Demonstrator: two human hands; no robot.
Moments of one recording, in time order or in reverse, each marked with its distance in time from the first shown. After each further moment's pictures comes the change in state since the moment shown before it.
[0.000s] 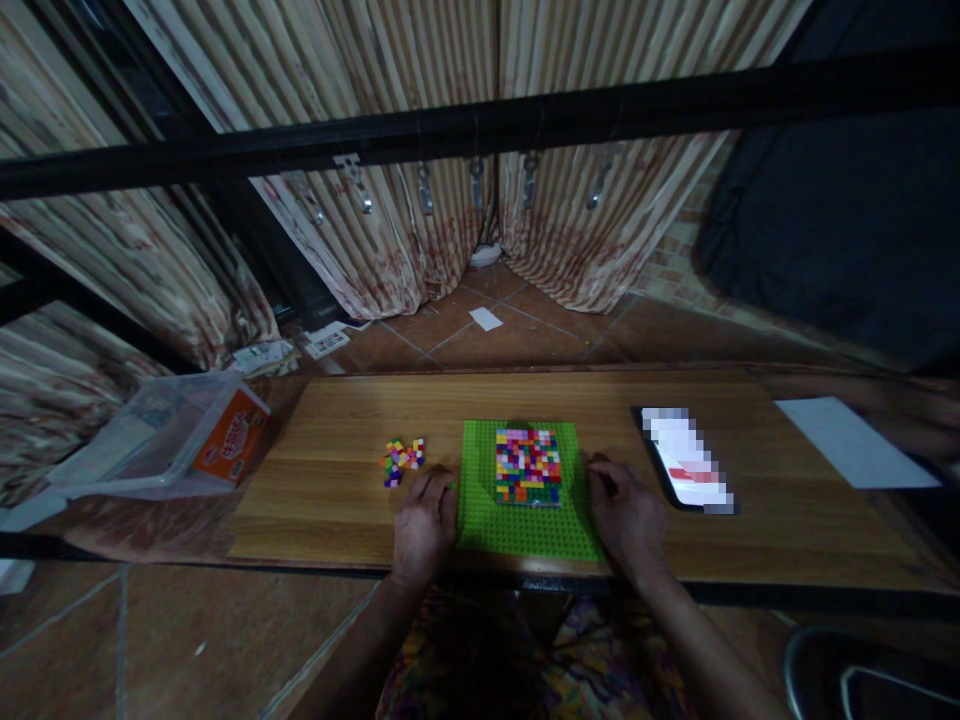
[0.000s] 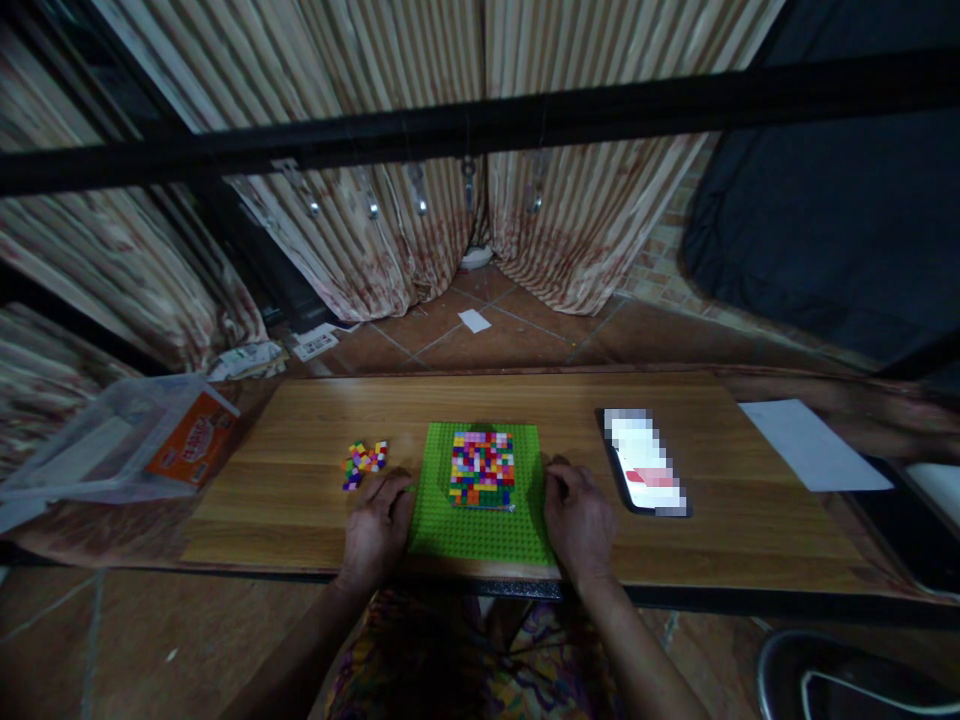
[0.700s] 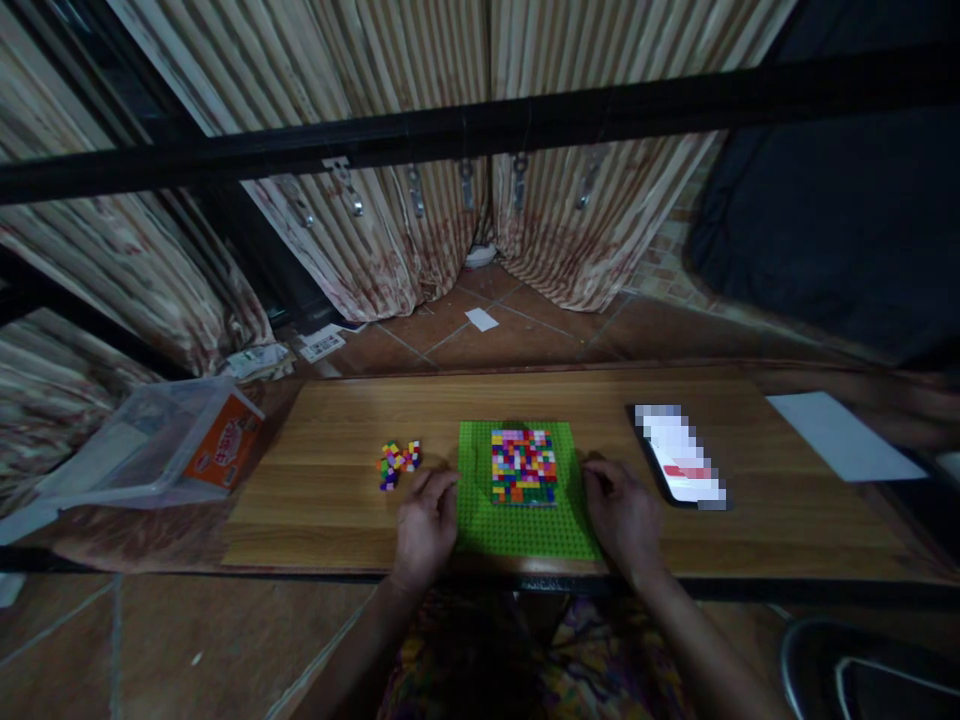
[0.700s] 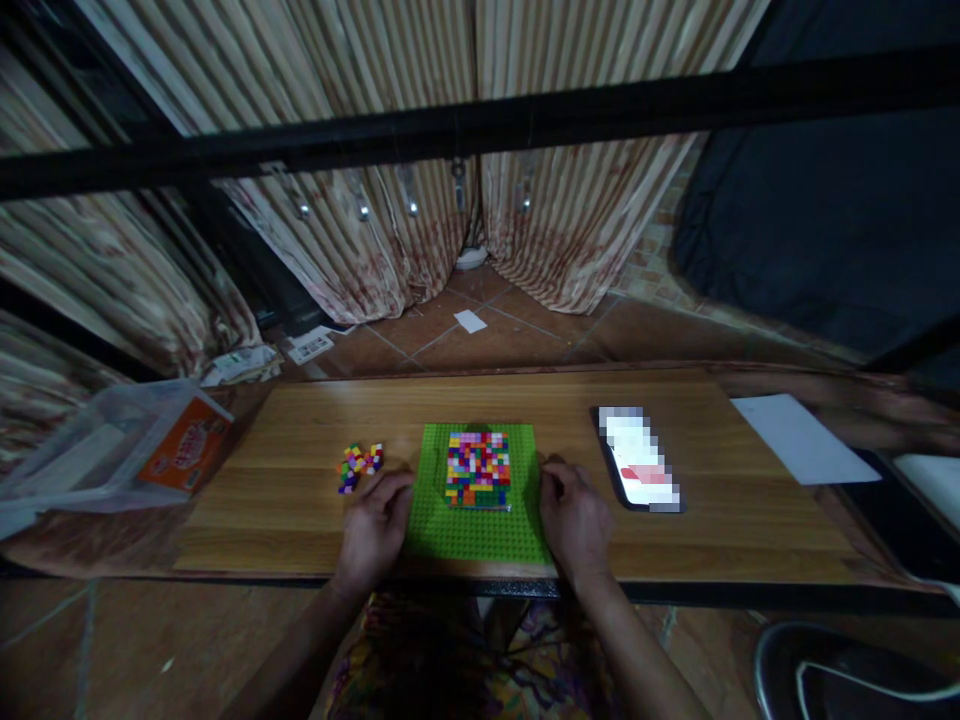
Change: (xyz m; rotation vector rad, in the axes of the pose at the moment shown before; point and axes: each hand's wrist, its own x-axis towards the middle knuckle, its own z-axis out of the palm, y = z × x) left_hand 0.011 0.019 -0.009 -0.180 -0.007 -0.018; right_hand 0.001 0.001 0.001 0.008 -0.013 0.009
